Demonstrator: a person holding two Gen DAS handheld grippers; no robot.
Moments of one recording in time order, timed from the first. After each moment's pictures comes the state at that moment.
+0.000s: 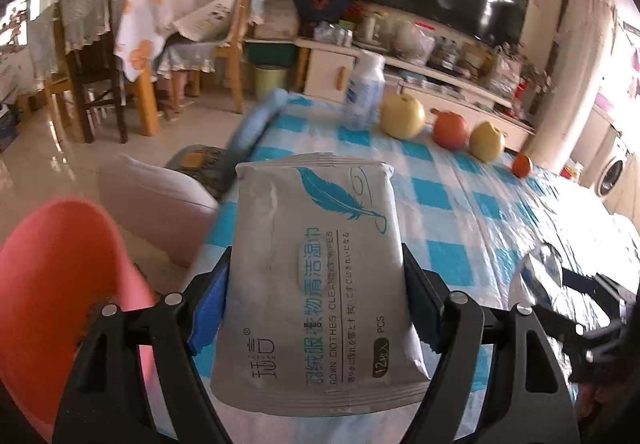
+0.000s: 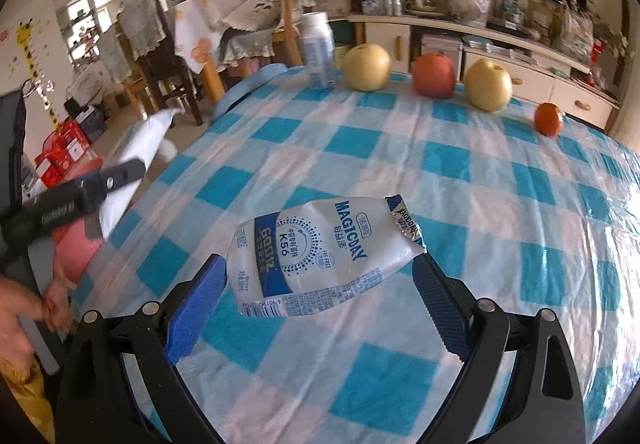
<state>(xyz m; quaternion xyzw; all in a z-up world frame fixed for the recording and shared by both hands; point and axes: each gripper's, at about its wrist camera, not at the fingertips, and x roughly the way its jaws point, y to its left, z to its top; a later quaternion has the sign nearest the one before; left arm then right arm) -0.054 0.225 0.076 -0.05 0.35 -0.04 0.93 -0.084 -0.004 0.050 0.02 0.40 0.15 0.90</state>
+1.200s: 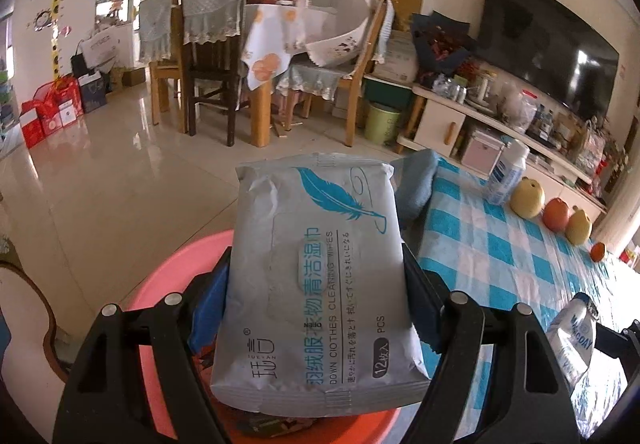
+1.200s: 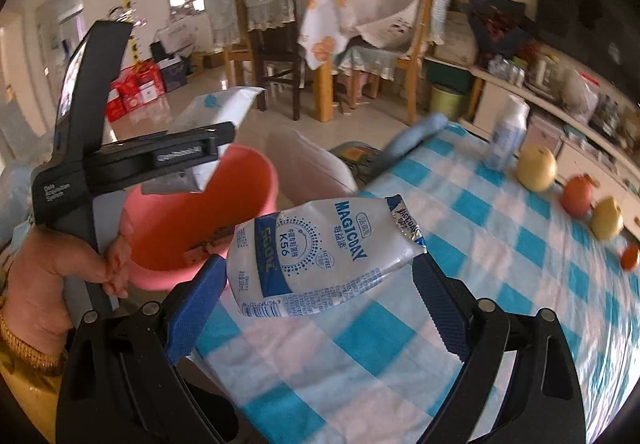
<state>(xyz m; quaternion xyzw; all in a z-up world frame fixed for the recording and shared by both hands) -0.084 0.390 0.105 -0.11 0.30 0.13 0.94 -0.109 0.206 0.096 -0.10 0.34 0.30 0.89</state>
